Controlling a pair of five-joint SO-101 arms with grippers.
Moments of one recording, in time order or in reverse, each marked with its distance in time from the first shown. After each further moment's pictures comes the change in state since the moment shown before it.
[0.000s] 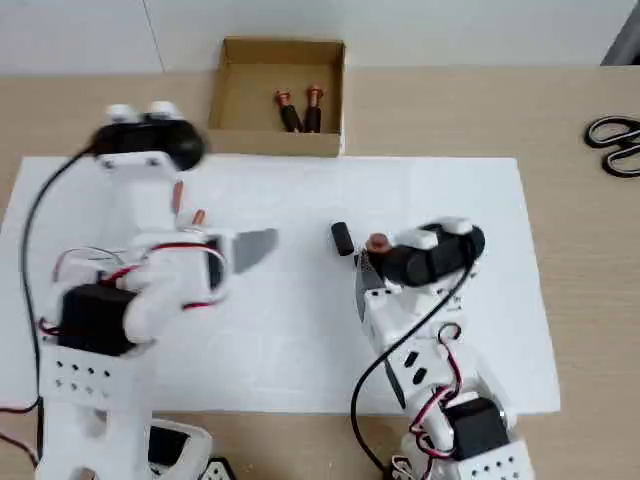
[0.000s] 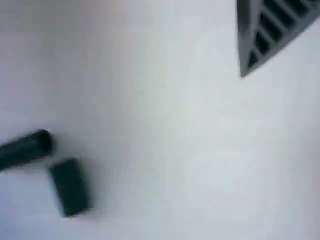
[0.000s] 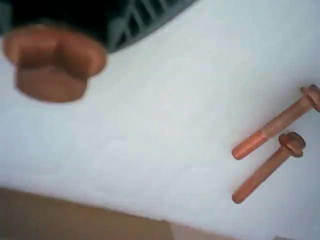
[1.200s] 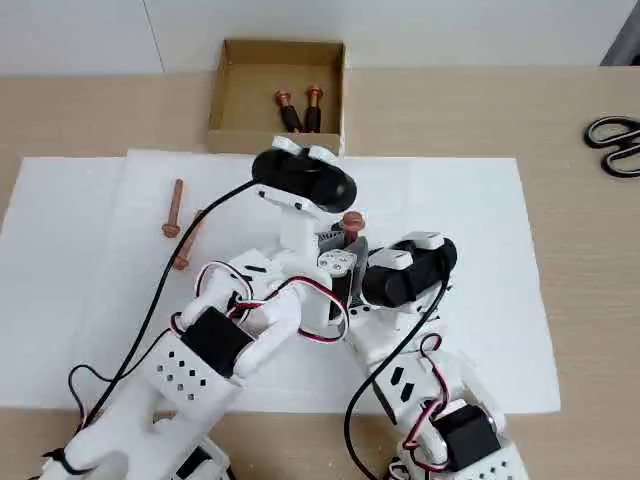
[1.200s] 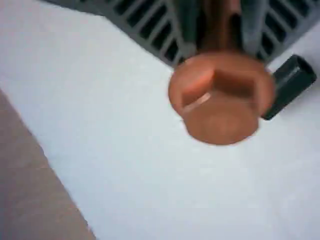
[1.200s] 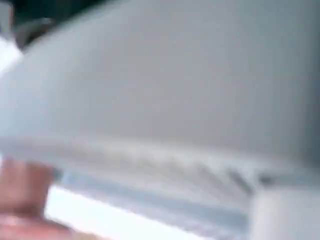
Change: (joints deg) left arm 30.4 0.6 24.5 -41.0 6.6; right arm -7.1 -9.4 8.1 -0.1 -1.7
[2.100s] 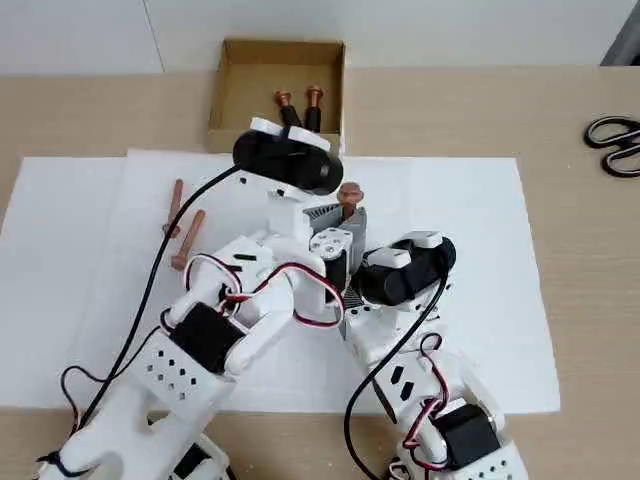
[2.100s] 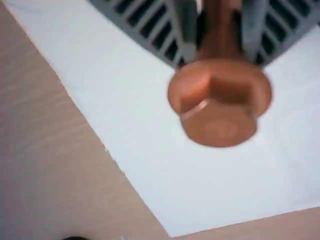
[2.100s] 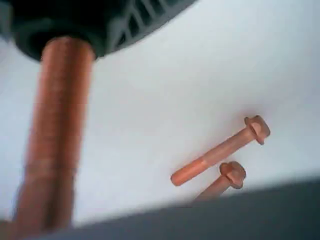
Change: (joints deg) left arm -0.7 -0.2 -3.1 -5.8 0.0; right arm 0.0 0.4 0.2 0.1 0.2
